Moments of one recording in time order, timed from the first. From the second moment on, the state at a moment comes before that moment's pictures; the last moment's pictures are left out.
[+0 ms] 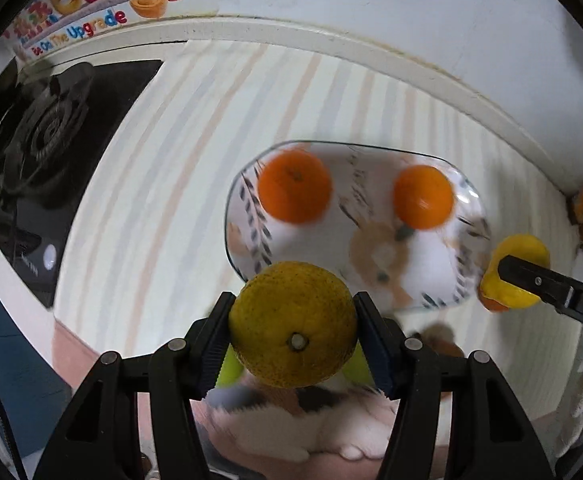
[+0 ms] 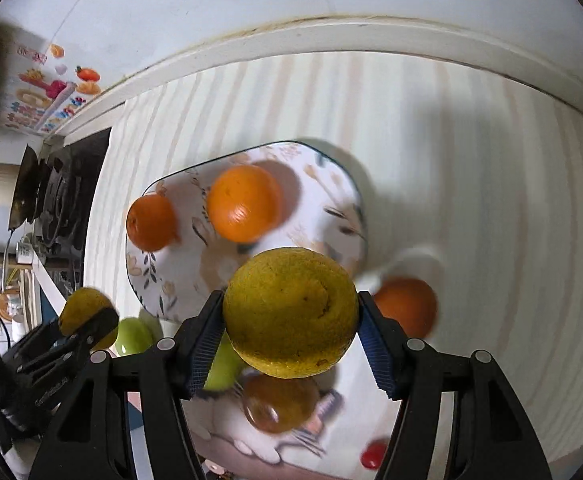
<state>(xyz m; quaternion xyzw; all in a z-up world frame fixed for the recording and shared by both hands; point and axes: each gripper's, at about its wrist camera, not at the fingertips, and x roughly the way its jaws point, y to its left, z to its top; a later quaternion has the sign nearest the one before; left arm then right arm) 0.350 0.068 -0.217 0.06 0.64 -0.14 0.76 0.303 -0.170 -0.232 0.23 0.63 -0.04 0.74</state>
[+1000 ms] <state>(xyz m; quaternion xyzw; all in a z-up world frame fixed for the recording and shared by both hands) 0.390 0.053 -0.264 0.08 0.68 -0.11 0.72 0.326 -0.157 -0.260 0.22 0.66 -0.05 0.71</state>
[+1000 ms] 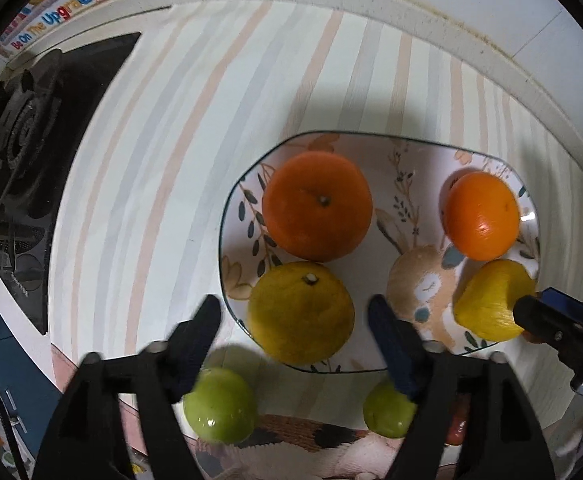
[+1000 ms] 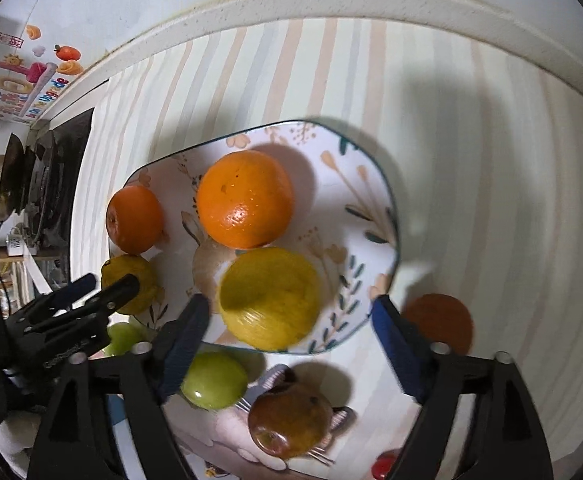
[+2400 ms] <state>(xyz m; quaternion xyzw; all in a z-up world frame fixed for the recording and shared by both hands) 0.207 0.090 -0.079 0.05 0.52 -0.11 0.84 0.145 -0.101 -0.059 0.09 0.55 -0.05 0.83</state>
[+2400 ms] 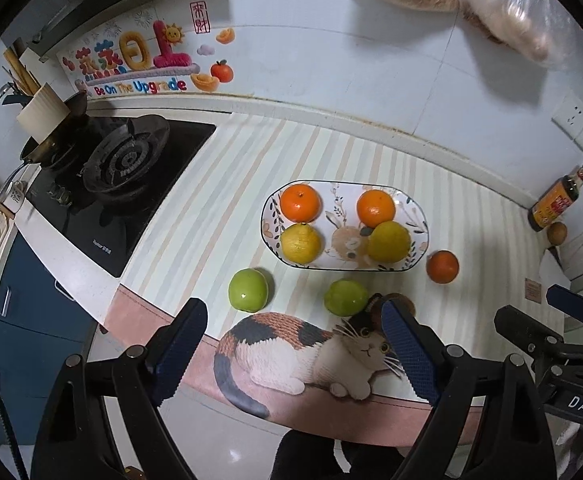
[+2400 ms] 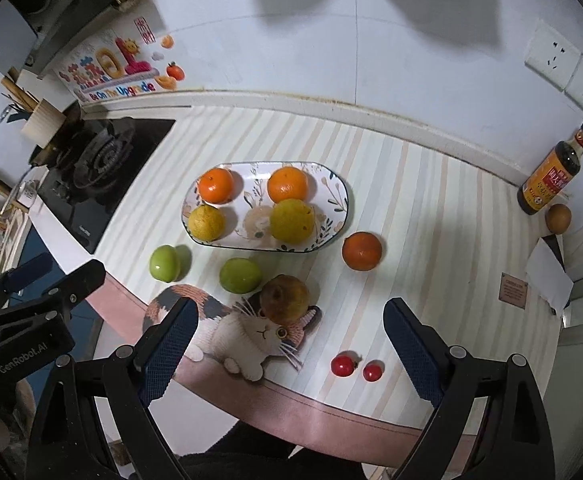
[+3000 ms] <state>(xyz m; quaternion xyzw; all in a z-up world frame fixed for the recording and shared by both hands) 0.247 0.133 -0.107 0.01 0.55 -0.08 0.83 0.175 -0.107 -0.115 0.15 0.59 -0.05 0.79</state>
